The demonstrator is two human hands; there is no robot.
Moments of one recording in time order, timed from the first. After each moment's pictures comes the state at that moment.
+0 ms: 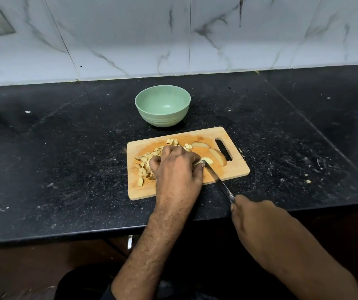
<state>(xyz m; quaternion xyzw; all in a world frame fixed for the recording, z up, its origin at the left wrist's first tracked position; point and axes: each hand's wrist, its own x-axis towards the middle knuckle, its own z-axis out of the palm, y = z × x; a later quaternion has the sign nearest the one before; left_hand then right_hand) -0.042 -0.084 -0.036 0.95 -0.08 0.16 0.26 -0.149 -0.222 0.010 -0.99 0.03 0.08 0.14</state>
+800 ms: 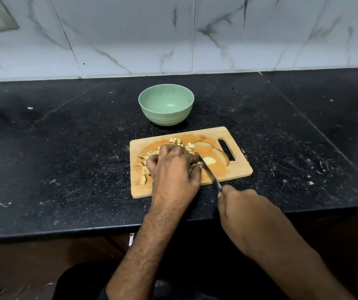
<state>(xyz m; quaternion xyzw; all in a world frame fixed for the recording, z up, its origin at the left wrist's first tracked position) -0.042 -0.070 -0.037 0.95 -0.10 0.17 0.25 -0.130 -0.197 0.007 -0.99 0.03 0.06 0.11</state>
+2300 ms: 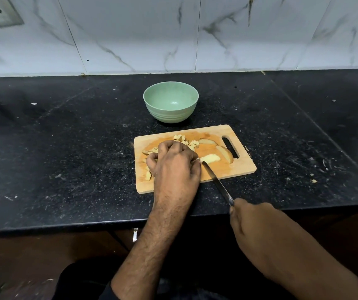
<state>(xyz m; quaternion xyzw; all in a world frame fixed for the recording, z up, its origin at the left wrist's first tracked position) -0.042 -0.065 -0.043 0.94 -0.07 0.19 0.26 -0.155 -0.208 0.009 -0.99 0.01 0.09 0.14</state>
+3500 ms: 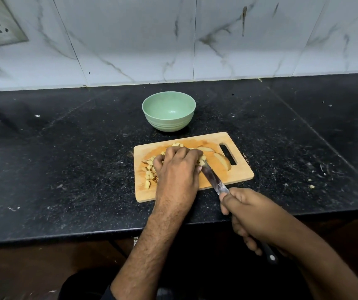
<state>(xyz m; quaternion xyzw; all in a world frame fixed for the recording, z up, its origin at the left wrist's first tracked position) -0.036 -0.070 -0.042 0.95 -0.14 0.20 0.22 -0.120 -0.222 0.002 -0.84 0.10 0.22 0.48</state>
